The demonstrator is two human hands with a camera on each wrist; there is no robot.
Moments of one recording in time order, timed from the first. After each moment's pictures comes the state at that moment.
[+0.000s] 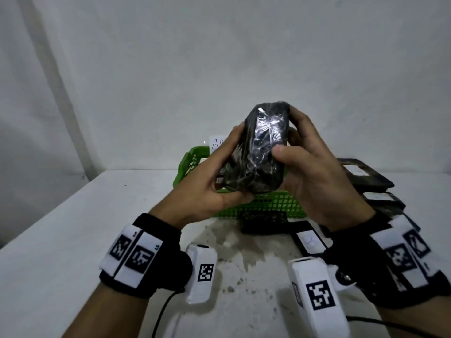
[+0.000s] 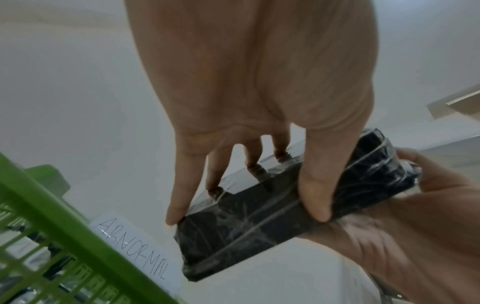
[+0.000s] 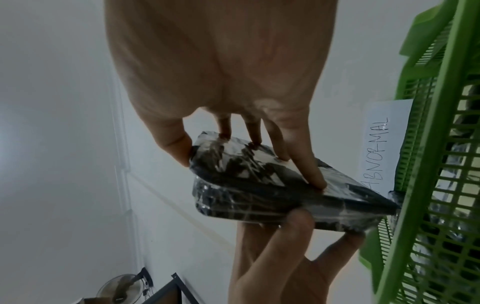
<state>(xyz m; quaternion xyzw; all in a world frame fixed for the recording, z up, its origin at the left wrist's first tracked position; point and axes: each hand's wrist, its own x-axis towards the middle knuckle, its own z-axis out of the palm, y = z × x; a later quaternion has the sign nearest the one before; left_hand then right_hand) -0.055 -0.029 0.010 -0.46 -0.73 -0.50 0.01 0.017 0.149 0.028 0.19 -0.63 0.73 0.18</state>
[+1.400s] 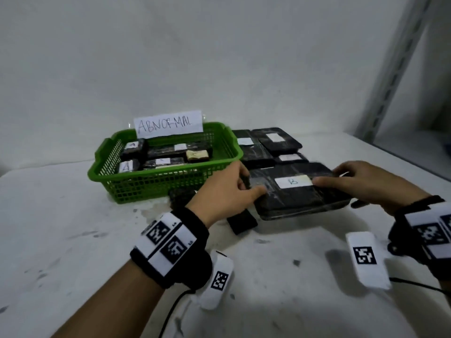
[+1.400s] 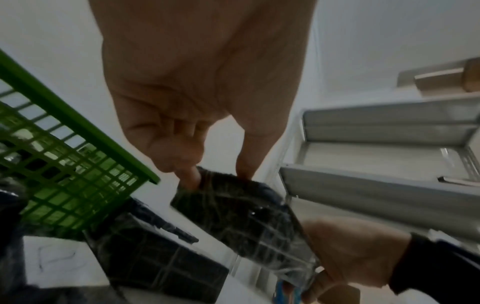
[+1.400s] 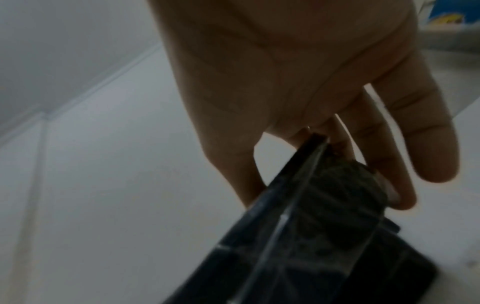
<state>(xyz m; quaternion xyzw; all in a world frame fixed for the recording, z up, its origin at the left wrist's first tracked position) 0.018 0.116 -0.017 -0.37 -0.86 -0.33 -0.12 0.152 0.330 0.000 -0.37 -0.85 0.36 0.07</state>
